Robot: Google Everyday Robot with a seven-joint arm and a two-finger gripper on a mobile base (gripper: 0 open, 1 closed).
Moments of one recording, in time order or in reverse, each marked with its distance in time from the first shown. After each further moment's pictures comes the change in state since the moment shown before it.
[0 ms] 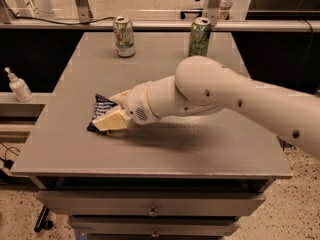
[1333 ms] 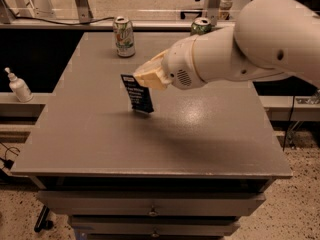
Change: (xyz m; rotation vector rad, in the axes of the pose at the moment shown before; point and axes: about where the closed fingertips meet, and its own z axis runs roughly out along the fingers) arm -0.058 -0.025 -0.133 0.219 0.010 -0.125
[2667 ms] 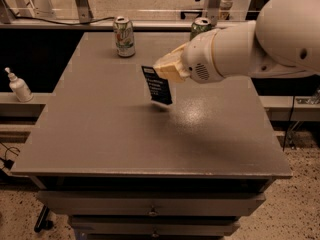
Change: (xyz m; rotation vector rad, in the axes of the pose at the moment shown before) arm 0.014 -0.036 -0.029 0.116 0.028 0.013
